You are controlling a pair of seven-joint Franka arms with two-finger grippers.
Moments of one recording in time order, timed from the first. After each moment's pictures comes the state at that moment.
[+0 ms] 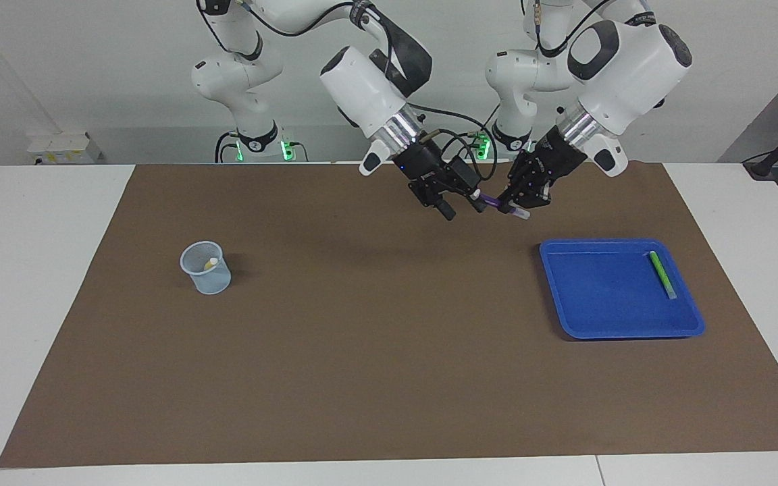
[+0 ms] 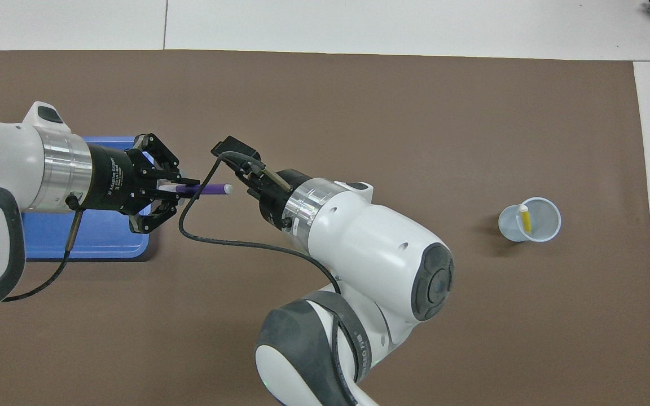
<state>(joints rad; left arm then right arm) -0.12 -0.08 -0.12 -1.88 -0.53 1.93 -1.53 0.64 0.22 0.12 -1.79 0.65 2.89 0.94</state>
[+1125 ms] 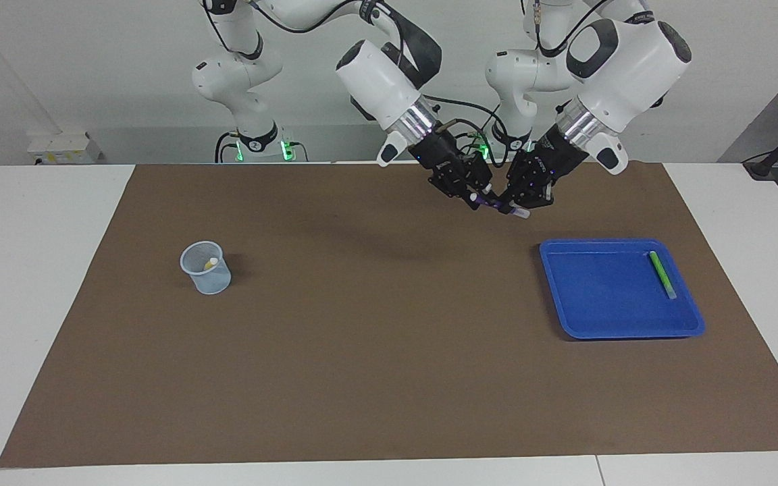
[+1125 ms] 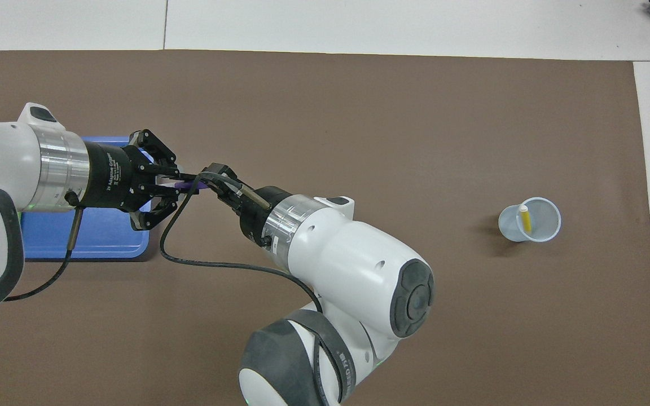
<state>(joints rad) -0.12 -0.09 -0.12 -1.88 -0.53 1.95 -1.61 0.68 0.22 0.11 -1.79 0.65 2.89 0.95</state>
